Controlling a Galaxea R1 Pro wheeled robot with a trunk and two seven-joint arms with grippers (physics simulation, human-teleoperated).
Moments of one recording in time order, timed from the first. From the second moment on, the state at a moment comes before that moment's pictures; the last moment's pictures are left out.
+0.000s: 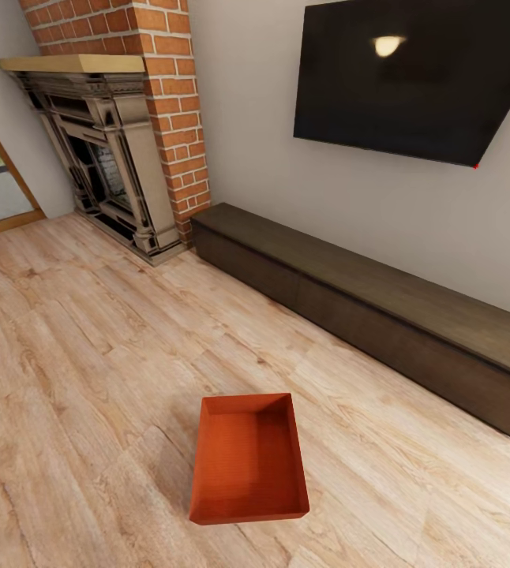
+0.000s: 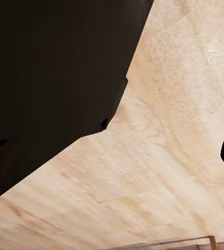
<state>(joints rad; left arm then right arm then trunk) 0.06 0.04 0.02 -0.09 0.16 -0.13 0.01 -0.08 -0.06 0.29 -0.02 0.01 0.01 0.00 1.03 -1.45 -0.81</state>
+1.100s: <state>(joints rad) -0.67 -0.11 0.02 -0.36 0.03 0.35 0.11 -0.71 0.17 0.09 -0.15 -0.06 0.01 -0.33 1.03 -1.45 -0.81</state>
